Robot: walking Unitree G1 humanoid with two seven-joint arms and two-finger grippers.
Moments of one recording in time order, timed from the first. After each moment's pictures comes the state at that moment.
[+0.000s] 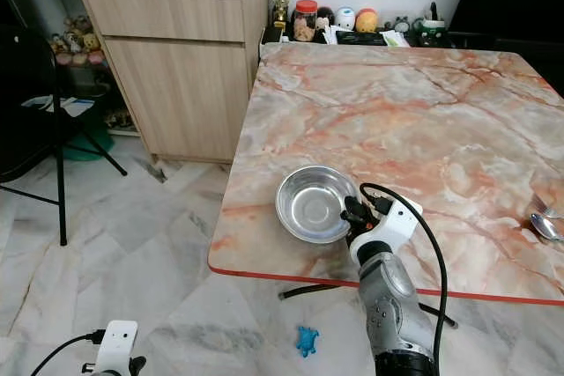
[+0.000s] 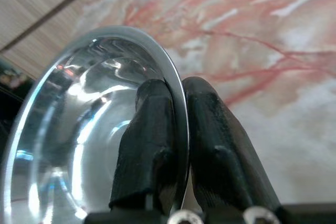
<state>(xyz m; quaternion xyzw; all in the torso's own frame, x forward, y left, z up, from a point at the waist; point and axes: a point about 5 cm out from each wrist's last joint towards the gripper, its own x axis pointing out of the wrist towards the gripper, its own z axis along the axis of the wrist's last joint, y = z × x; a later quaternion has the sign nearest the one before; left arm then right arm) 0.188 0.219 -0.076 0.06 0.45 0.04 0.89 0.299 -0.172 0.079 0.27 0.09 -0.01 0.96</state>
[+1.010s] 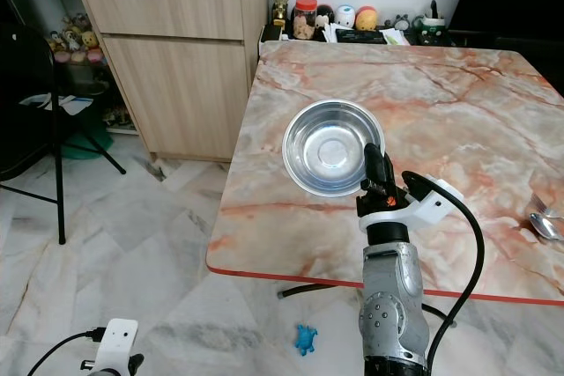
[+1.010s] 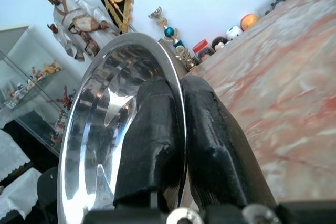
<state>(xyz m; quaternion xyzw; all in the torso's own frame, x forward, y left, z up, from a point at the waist) 0.185 0.225 -0.076 0.09 0.44 0.04 0.89 0.292 -0.166 0.142 0.35 -0.13 0.05 0.93</state>
